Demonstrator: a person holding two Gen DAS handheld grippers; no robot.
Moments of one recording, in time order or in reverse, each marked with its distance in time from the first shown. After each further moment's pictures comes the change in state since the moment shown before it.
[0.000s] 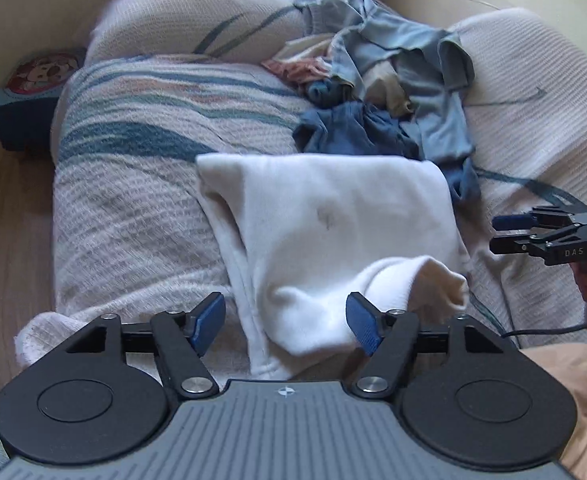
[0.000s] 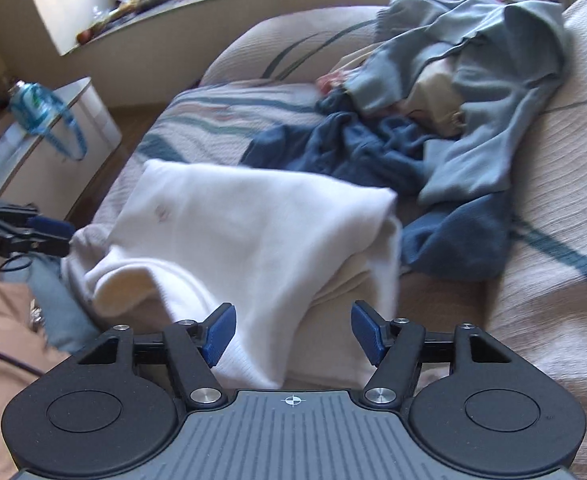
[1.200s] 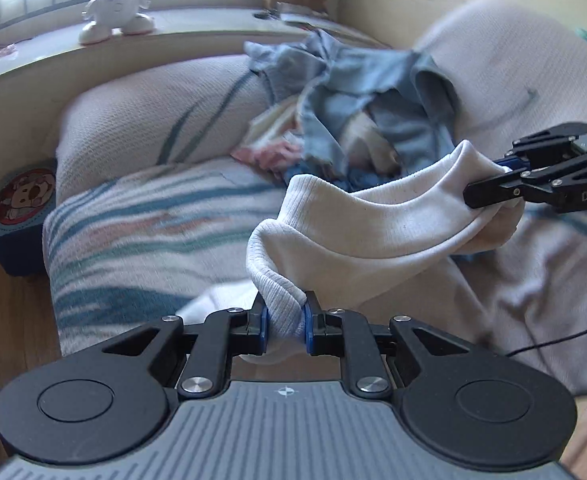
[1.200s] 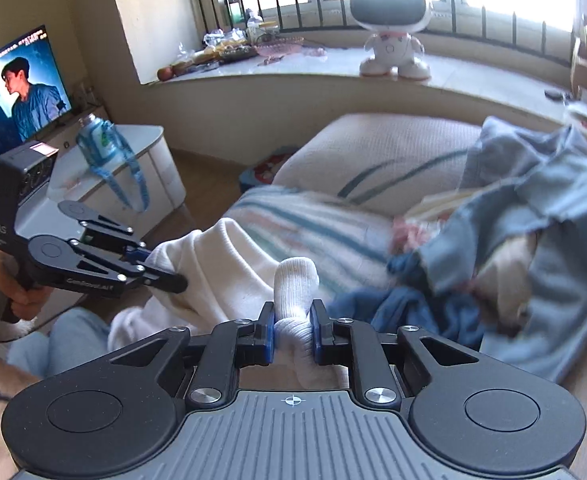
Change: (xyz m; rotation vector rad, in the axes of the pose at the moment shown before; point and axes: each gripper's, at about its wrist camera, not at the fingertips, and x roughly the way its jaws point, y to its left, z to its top) left arm 0.014 -0.054 0.080 0.269 -0.077 0.053; right arm -0.010 0.034 0.096 -0.209 -0.152 0.197
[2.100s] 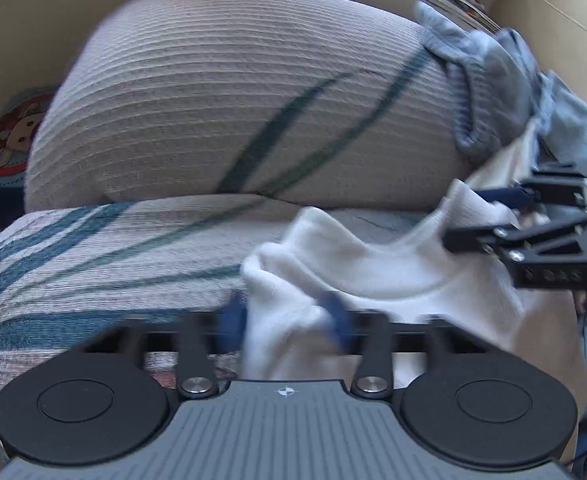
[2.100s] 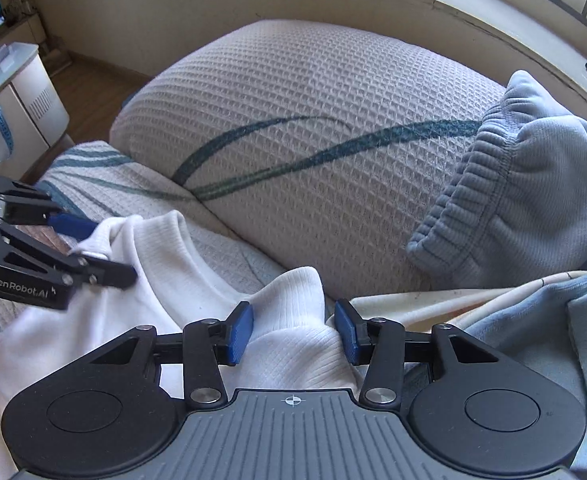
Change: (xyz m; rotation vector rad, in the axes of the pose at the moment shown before) left arm 0.229 0.123 0.137 -0.328 0.137 0.132; right arm 0.249 -0.159 0.124 -0.137 0.267 -0.181
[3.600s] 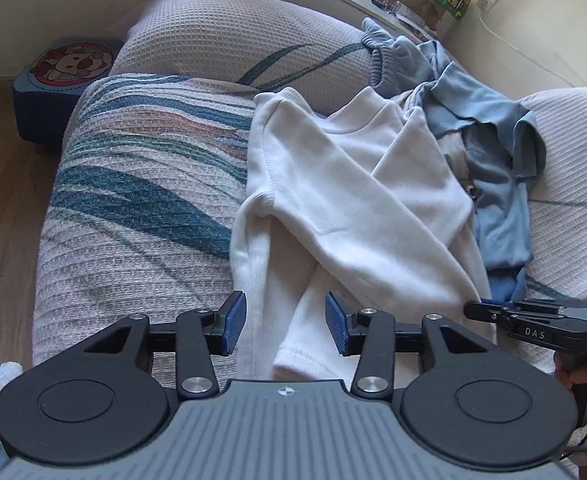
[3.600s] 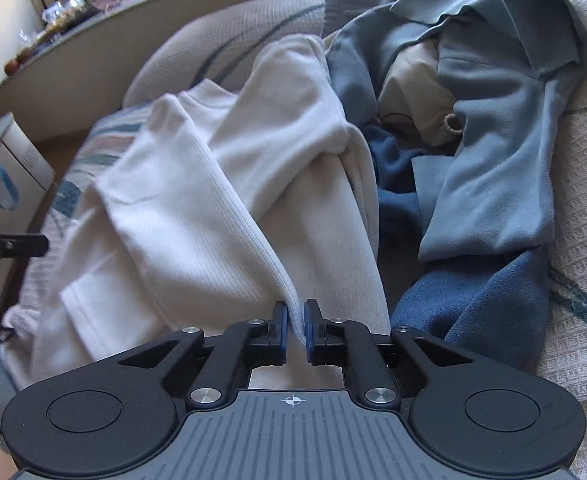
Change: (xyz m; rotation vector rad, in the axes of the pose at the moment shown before) left arm -0.156 0.025 -0.189 -0.128 -0.060 -0.127; right arm -0.132 0.112 -0.209 0.451 -0.029 -0.091
